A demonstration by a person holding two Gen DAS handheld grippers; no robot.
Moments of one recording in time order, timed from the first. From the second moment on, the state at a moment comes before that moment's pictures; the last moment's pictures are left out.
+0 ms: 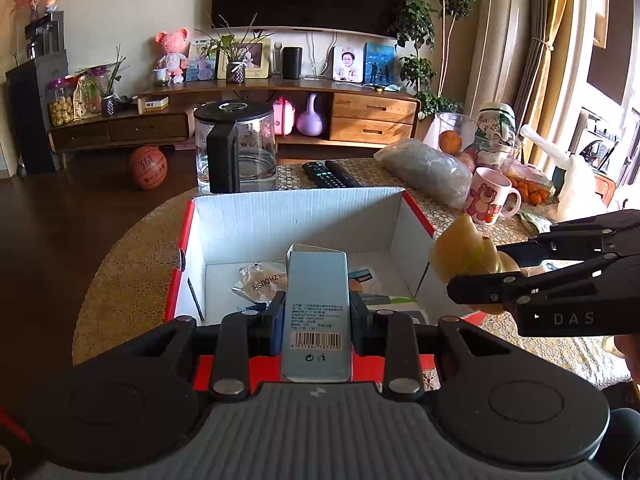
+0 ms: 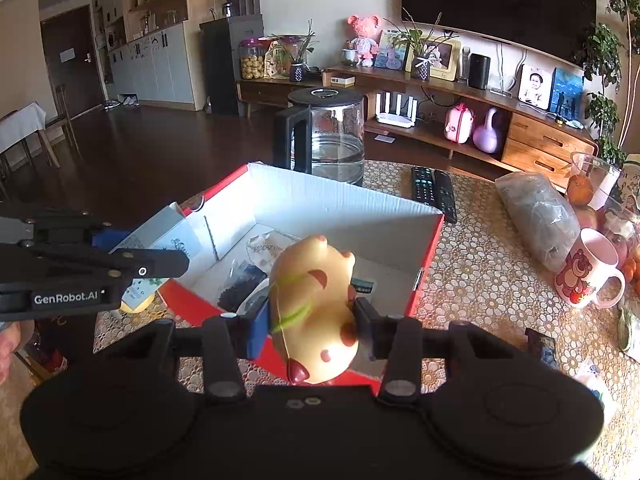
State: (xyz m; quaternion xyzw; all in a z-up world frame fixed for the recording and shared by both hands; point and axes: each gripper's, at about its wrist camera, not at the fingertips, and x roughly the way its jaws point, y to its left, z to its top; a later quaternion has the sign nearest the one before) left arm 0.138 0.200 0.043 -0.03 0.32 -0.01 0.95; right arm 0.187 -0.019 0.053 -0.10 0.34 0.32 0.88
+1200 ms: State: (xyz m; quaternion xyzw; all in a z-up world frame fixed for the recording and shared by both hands) left arm 0.268 0.234 -0.051 0.00 0.48 0.01 0.88; right arm 0.306 0.059 -0.029 -0.14 0.42 0.26 0.86
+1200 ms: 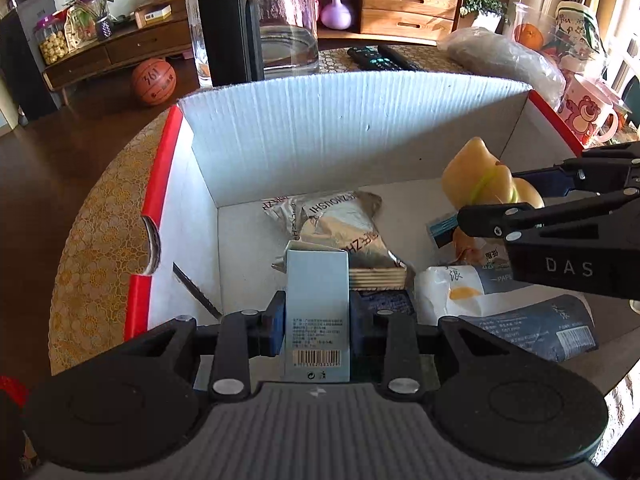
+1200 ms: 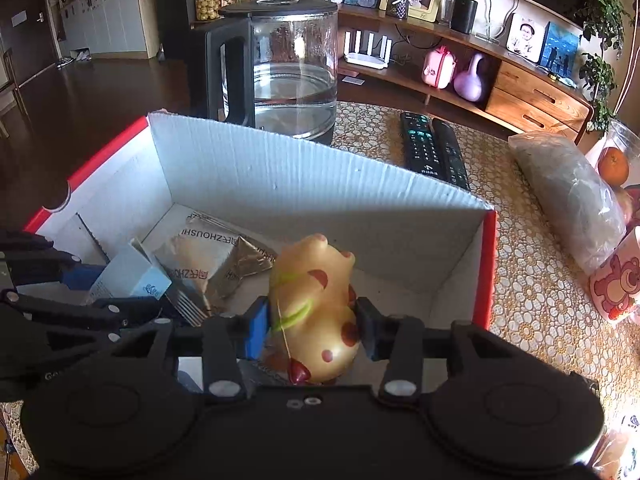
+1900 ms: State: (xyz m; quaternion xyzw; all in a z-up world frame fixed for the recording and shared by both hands) left arm 0.238 0.224 -0.017 -0.02 0.44 0.02 0.90; right arm 0.278 0.024 0.009 -0.09 0.40 0.29 0.86
